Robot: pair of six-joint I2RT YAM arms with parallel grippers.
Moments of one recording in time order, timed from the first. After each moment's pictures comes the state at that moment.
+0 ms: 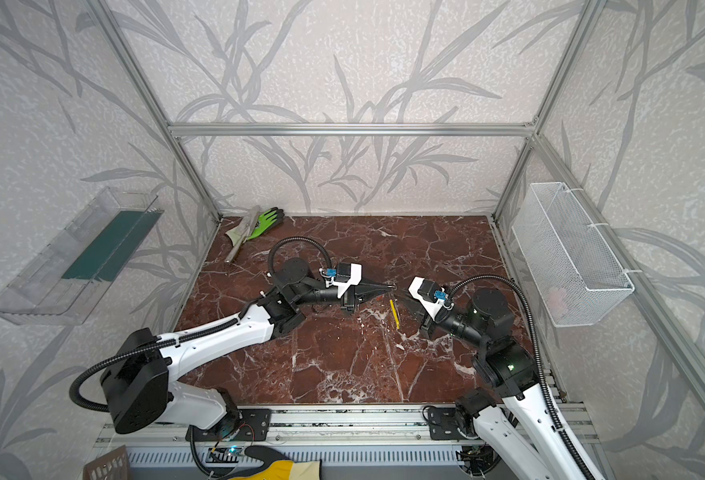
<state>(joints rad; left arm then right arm) -0.82 1.43 0.95 0.67 0.77 0.08 0.41 0.60 0.76 -0.28 -0.58 -0.27</state>
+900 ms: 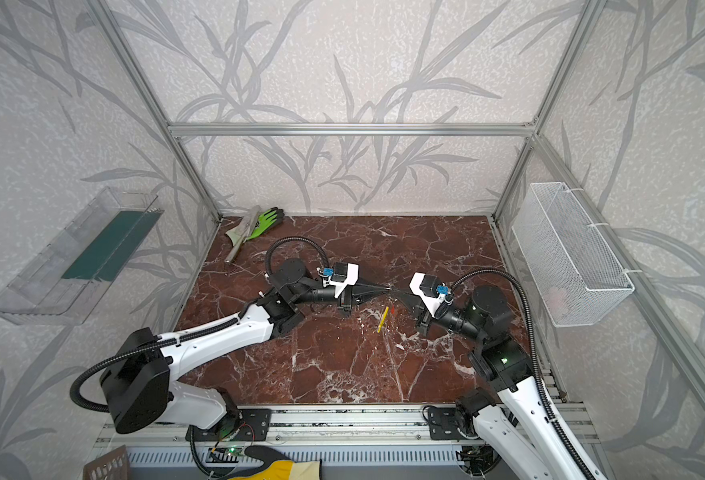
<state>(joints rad) -0.81 1.43 0.93 0.70 0.80 0.05 0.40 0.65 0.73 -0.15 -0.69 -0.19</state>
